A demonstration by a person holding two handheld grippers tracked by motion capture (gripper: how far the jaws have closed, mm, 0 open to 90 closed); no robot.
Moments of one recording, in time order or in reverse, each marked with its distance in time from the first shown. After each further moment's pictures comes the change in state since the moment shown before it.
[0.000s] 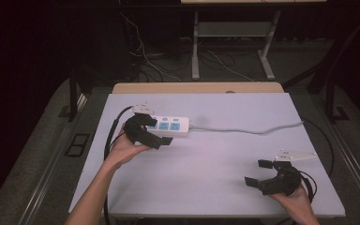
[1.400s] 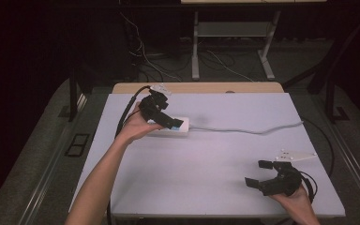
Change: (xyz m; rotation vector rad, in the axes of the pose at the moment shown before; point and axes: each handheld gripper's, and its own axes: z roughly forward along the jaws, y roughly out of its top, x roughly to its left) left arm 0.024 0.058 0.033 0.090 0.020 0.079; right arm -0.001 -0.001 -0.001 0.006 0.007 -0.001
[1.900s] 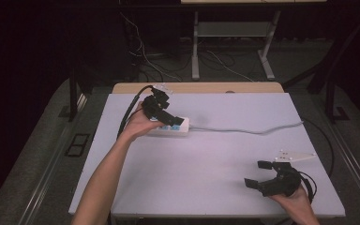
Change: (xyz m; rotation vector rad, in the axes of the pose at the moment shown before) left arm 0.020 -0.003 0.020 0.009 0.000 -0.032; right arm 0.002 0.000 0.001 0.007 0.007 -0.005
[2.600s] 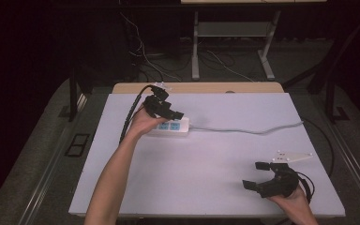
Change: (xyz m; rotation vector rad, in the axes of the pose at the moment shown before) left arm 0.021 -0.004 0.022 -0.011 0.036 -0.088; right arm 0.003 0.000 0.004 0.016 0.018 -0.009
